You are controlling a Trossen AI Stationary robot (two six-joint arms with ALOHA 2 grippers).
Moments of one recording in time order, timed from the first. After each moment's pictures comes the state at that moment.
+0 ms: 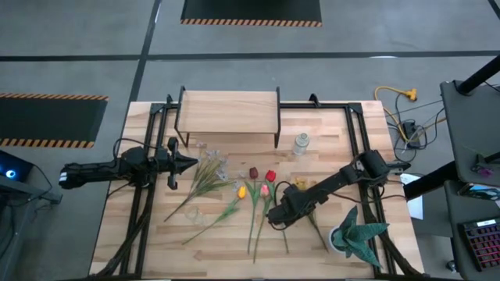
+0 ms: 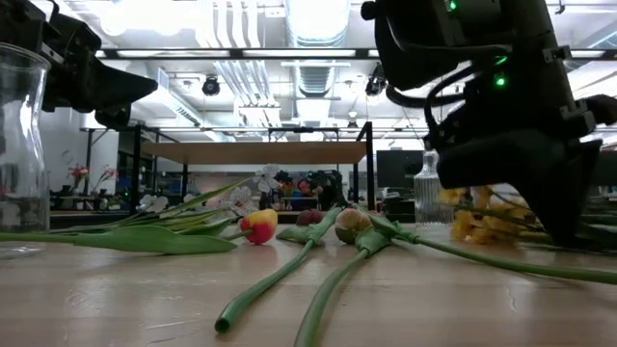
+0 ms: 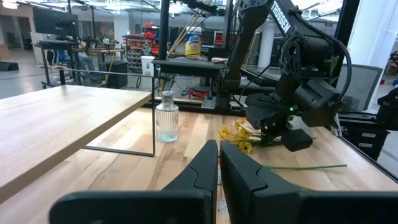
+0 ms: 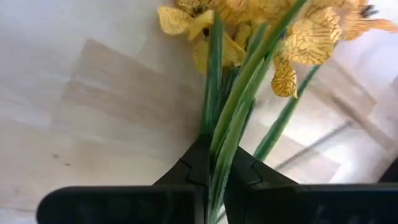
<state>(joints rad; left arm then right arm) 0.07 0.03 0.01 0.02 -0.03 -0.06 0.39 2.04 1.37 -1.22 0.00 1.46</state>
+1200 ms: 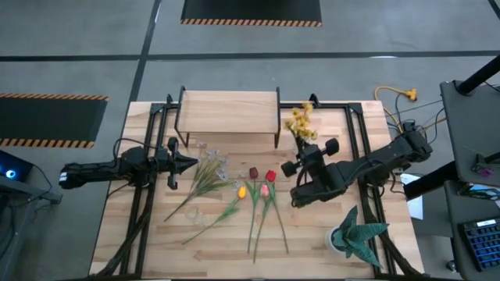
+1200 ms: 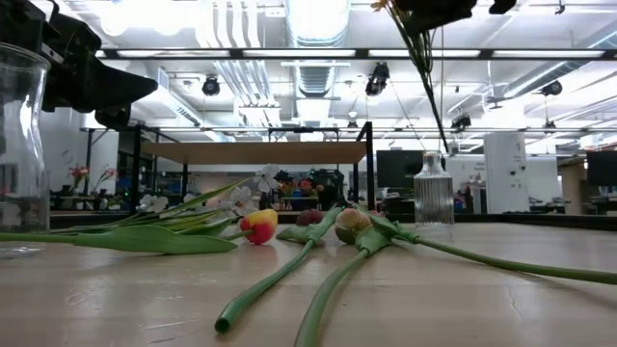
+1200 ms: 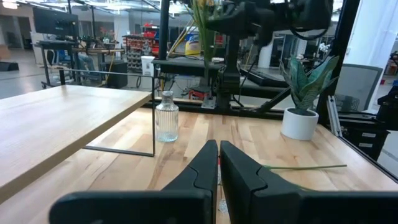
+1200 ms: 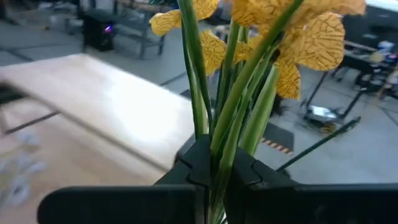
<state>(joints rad) 0.07 0.03 0.01 0.02 -0.03 -0.06 0.37 1.57 1.33 -1.24 1.39 1.30</state>
